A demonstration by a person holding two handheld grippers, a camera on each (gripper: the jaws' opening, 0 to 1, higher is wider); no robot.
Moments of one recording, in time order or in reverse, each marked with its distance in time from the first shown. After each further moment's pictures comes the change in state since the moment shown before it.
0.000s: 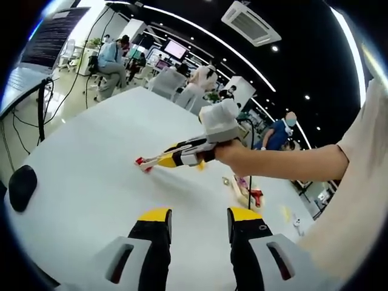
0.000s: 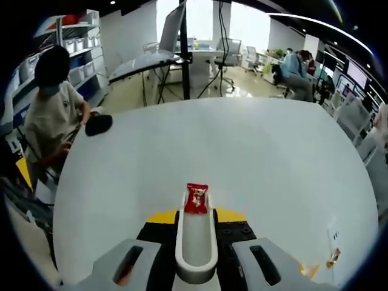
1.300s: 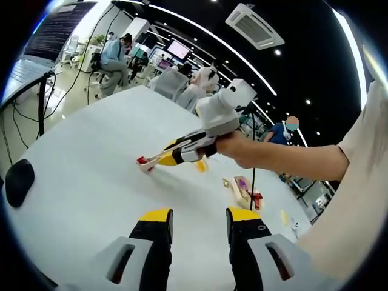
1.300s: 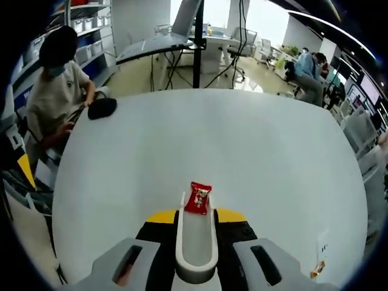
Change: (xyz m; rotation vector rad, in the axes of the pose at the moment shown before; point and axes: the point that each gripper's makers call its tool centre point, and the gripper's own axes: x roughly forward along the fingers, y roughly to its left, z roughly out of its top) left arm 0.005 0.005 0.001 -0.031 -0.013 -0.008; right arm 0.003 0.005 0.006 -0.097 0.125 0.022
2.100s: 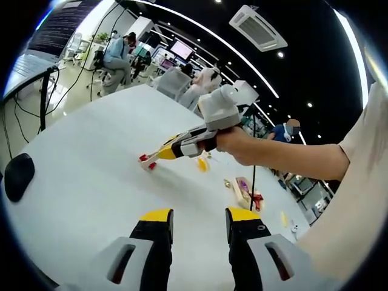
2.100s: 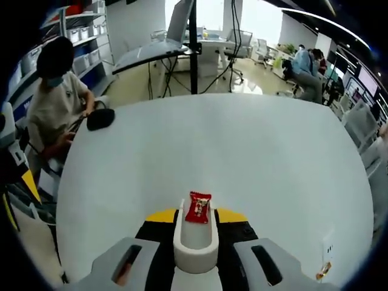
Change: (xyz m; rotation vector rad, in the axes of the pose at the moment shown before) left arm 0.000 0.005 -0.003 -0.021 -0.006 0.007; right arm 0.005 -0.003 0.009 0.042 -0.033 0.023
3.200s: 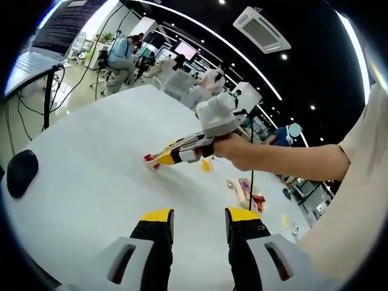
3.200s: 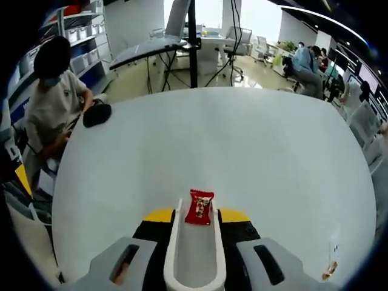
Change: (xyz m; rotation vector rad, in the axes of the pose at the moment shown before) left arm -0.004 0.006 0.000 -0.019 -0.008 0.020; right arm 0.017 0.002 -0.008 0.008 0.012 0.005
